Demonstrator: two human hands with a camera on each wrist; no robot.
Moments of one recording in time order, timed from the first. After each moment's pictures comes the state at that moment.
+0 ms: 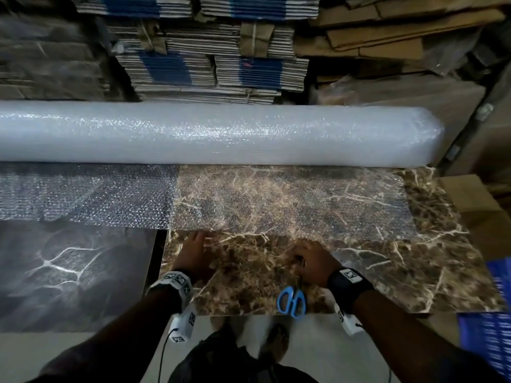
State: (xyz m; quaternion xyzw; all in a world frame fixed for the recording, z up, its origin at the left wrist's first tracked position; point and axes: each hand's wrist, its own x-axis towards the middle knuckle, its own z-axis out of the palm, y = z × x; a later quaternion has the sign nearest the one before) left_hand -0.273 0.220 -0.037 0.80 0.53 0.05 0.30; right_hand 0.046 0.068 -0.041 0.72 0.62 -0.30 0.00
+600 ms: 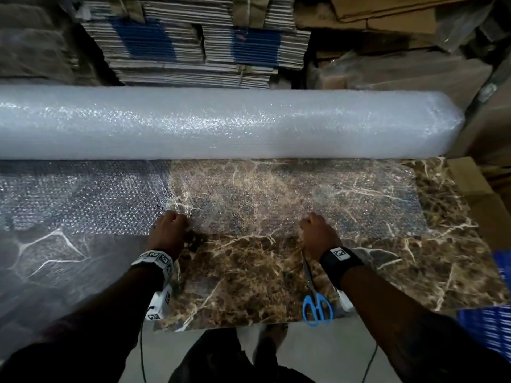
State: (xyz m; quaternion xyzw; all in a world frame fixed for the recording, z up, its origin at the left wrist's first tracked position) left_hand -0.305 0.320 -0.064 0.83 0.54 -0.07 0.14; right_hand 0.049 0.139 -0.049 0.79 0.57 -0.20 0.07
